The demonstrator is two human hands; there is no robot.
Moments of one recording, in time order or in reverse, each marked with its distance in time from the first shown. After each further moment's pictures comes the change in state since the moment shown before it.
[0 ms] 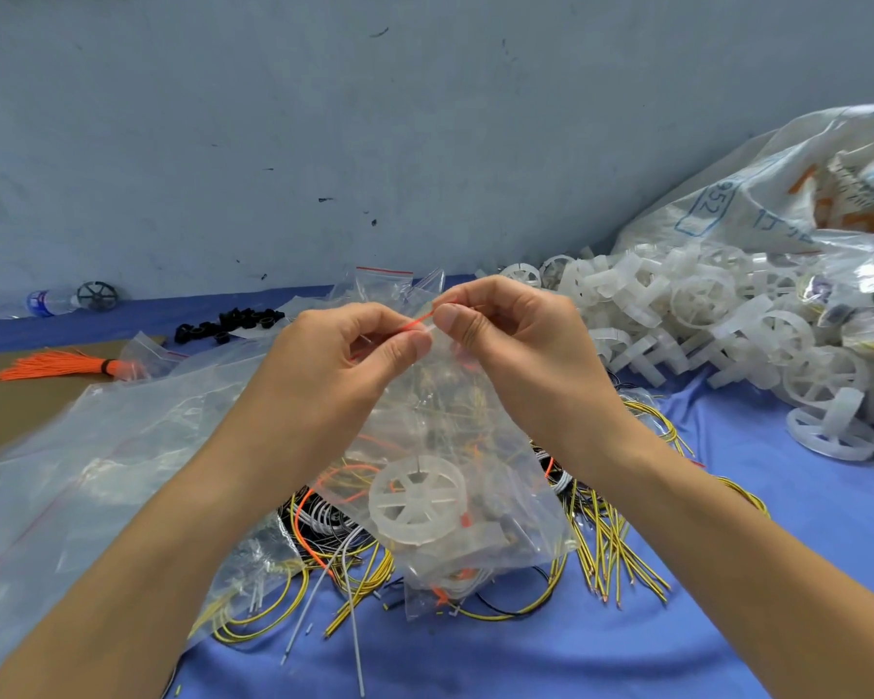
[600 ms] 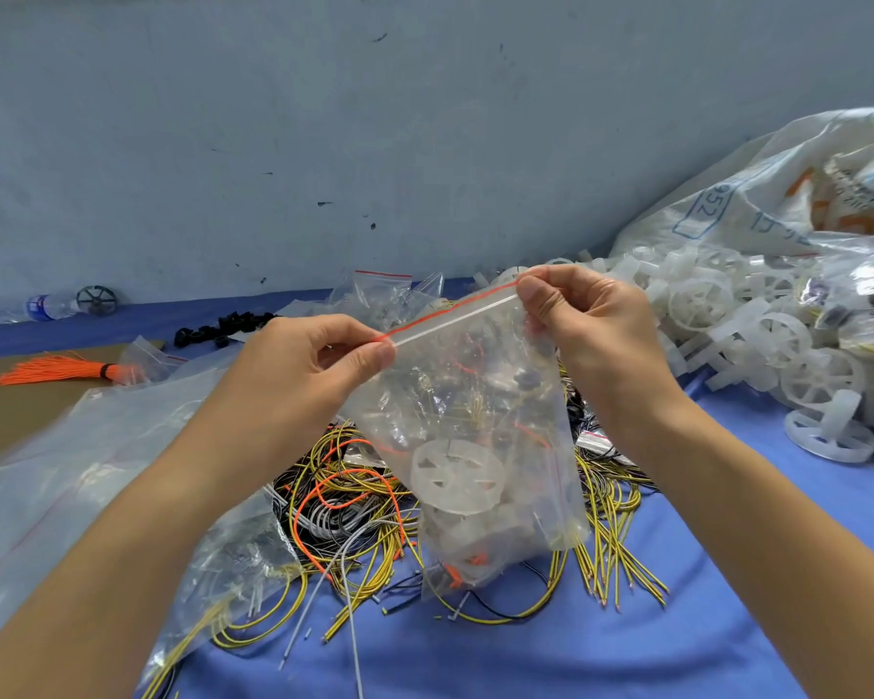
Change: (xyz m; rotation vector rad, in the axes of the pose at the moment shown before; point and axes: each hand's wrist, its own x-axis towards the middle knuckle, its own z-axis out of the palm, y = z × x) left_hand 0.003 -0.022 -0.014 0.033 -0.040 -0.074; right_hand 0.014 0.015 -0.040 0.058 0.213 0.082
